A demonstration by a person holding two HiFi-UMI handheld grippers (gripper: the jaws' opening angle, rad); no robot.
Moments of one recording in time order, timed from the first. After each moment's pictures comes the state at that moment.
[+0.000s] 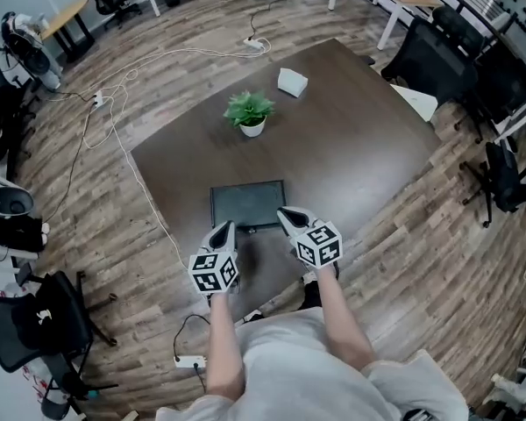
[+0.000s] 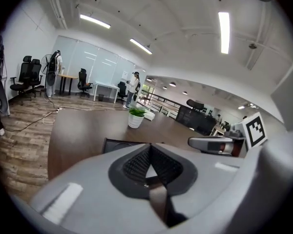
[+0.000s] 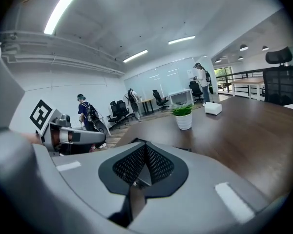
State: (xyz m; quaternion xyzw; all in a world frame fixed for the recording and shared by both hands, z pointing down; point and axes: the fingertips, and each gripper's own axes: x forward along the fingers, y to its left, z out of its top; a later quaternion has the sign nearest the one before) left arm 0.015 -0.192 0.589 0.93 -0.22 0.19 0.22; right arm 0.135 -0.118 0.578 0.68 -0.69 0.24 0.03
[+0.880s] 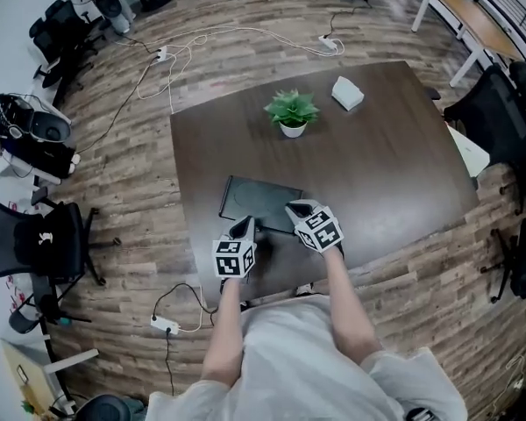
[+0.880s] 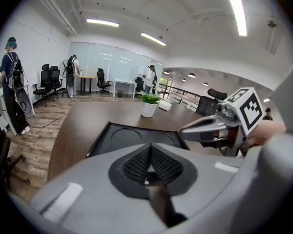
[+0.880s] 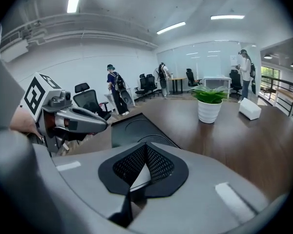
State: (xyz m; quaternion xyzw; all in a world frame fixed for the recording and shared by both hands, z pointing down) left arm 0.048 -0.185 0.650 0.89 -0.33 0.25 0.21; right arm 0.159 -0.169 0.648 0.51 -0.80 0.24 0.21
